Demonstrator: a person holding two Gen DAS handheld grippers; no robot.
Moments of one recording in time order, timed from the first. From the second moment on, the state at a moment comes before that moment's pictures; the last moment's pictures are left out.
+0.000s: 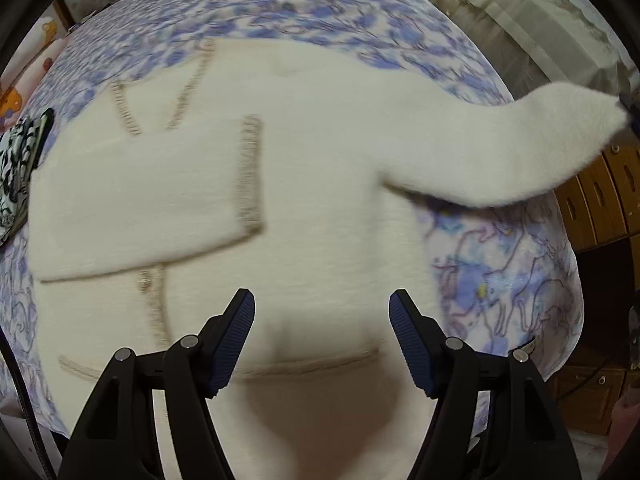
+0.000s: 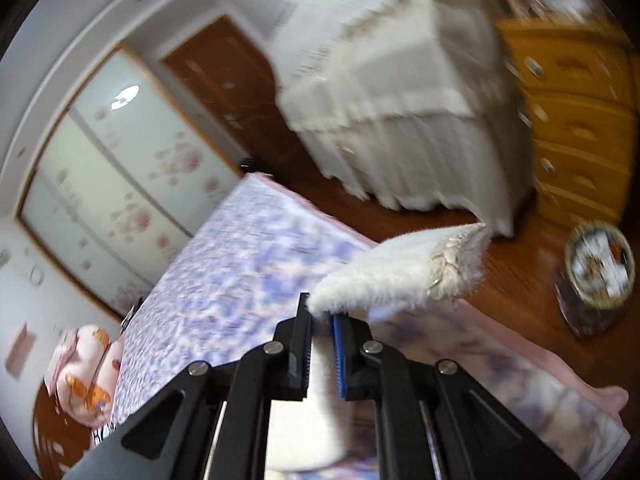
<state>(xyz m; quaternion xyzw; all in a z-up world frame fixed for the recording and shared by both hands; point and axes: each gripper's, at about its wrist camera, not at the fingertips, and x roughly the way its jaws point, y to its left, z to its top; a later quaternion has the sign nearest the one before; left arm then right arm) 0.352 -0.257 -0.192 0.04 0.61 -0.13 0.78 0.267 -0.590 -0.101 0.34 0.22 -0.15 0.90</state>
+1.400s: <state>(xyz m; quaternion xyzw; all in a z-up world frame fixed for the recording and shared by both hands) 0.437 -0.030 -0.289 -0.31 0.63 -0.17 0.69 0.316 -0.250 -0.209 0.15 0.51 -0.03 0.85</state>
